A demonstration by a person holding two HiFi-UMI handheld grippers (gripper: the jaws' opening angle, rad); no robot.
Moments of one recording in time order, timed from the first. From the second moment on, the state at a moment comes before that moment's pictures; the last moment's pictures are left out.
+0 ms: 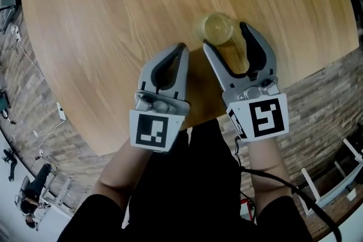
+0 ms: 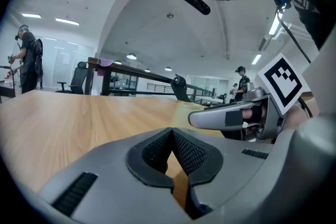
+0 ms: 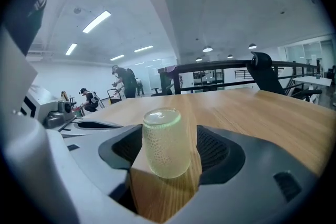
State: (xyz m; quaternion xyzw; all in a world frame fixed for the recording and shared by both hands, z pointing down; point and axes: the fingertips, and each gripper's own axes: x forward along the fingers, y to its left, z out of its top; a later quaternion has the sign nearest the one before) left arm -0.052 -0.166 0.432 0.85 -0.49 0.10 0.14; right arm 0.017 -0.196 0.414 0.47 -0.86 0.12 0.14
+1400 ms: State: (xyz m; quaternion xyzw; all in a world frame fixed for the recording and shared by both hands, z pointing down) left arm 0.000 -0.143 0.405 0.93 -0.28 0.02 0.22; right arm 0.015 -0.200 0.333 0.43 -0.89 0.10 0.06
